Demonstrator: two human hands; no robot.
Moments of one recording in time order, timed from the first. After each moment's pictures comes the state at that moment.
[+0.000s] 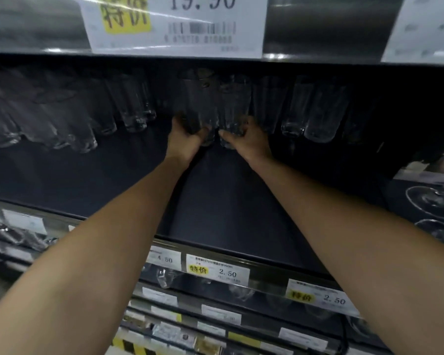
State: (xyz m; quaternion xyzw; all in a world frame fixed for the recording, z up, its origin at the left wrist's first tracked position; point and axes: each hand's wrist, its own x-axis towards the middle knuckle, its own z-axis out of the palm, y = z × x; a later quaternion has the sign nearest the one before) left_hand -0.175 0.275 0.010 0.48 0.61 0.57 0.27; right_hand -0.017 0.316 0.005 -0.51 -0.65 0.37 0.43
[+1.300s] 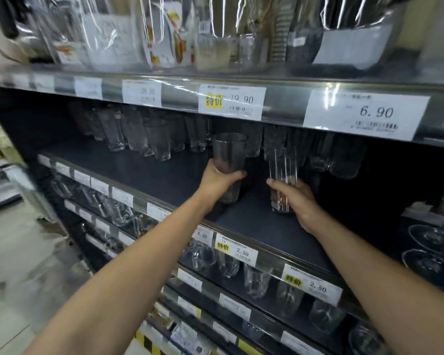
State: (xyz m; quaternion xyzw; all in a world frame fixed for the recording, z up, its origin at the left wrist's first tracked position) left_hand -0.138 0.143 0.034 0.41 0.62 0.61 0.26; right_hand 0.062 0.187 0.026 -0.40 -0.56 0.59 0.42
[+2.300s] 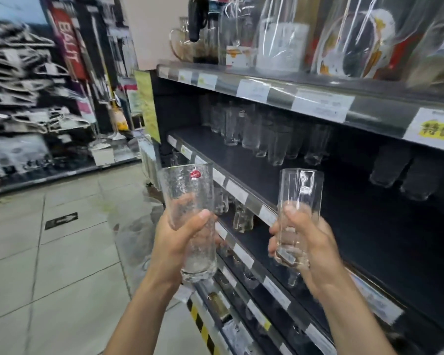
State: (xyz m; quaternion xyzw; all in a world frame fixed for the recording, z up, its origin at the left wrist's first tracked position) left_hand -0.235 -0.185 0.048 0.24 0.56 0.77 0.17; right_hand -0.092 -0.019 0.067 -0.17 -0.58 0.74 0.29
